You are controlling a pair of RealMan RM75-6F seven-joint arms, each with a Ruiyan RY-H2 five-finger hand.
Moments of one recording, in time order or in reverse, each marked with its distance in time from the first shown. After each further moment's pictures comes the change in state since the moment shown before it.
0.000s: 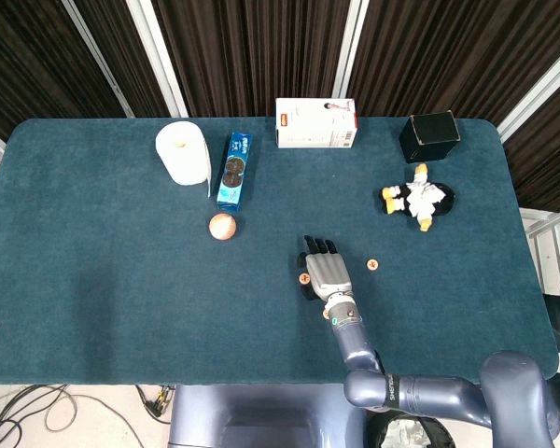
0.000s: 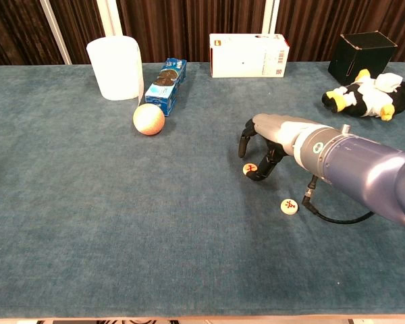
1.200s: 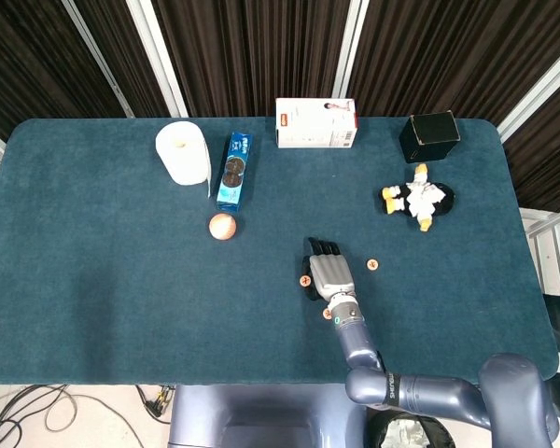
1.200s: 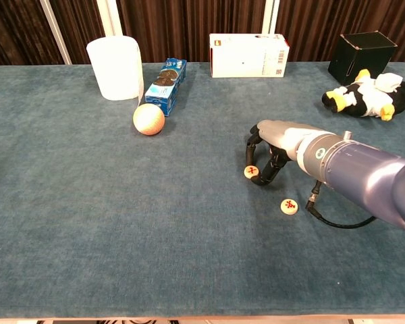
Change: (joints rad) left arm 0.000 0.001 -0.001 -0.001 -0.001 -0.002 0.000; right arm -0.014 -0.013 0.001 0.041 -0.001 -0.030 0.008
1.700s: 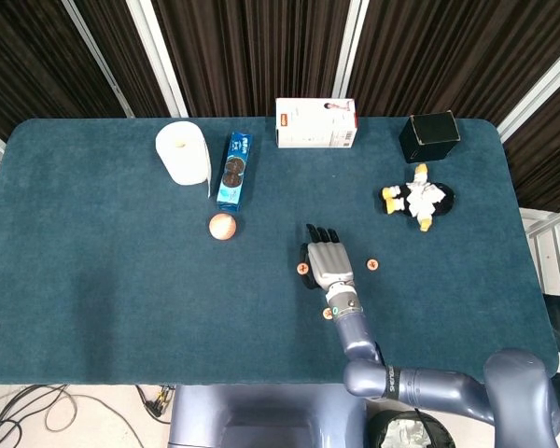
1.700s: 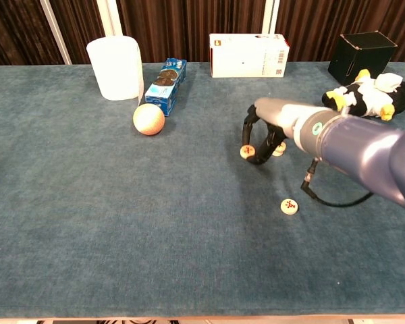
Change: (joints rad) left arm 0.001 0.002 0.000 -0.001 0.000 -0.001 -0.004; right arm 0.036 0.034 0.062 -0.026 0.029 0.021 -0.039
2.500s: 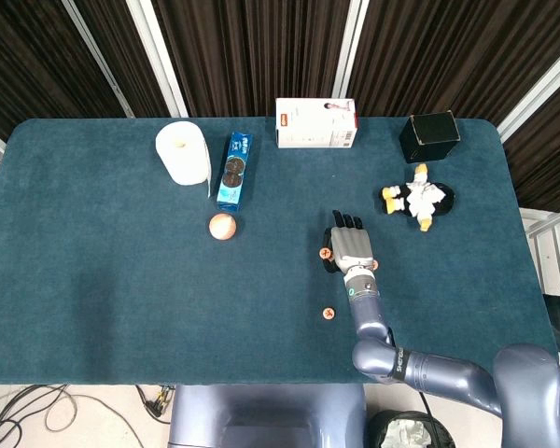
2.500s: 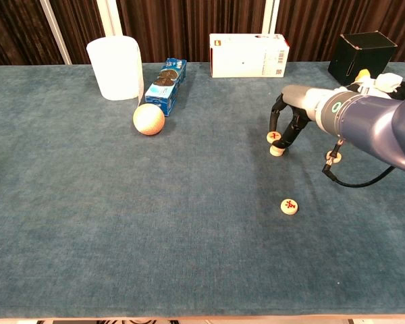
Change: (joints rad) left arm 0.001 -0.001 -0.003 0.000 -0.006 0.002 0.002; right arm 0.017 0.051 0.019 0.073 0.108 -0.035 -0.013
